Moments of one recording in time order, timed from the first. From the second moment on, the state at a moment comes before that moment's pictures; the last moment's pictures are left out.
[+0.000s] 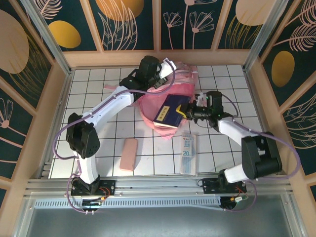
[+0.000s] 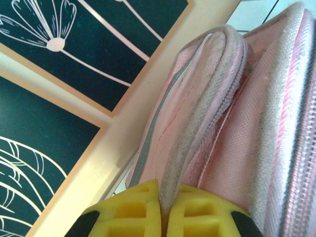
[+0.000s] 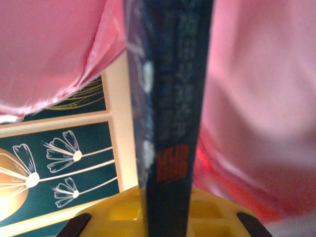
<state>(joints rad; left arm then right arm) -0.66 1.87 1.76 -0.32 -0.15 0.55 0.28 1.49 0.76 0.18 -0.86 1.08</state>
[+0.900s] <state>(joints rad) -0.66 1.84 1.69 -0.25 -0.05 0.46 0.38 2.21 1.30 0.55 -0.62 1.04</state>
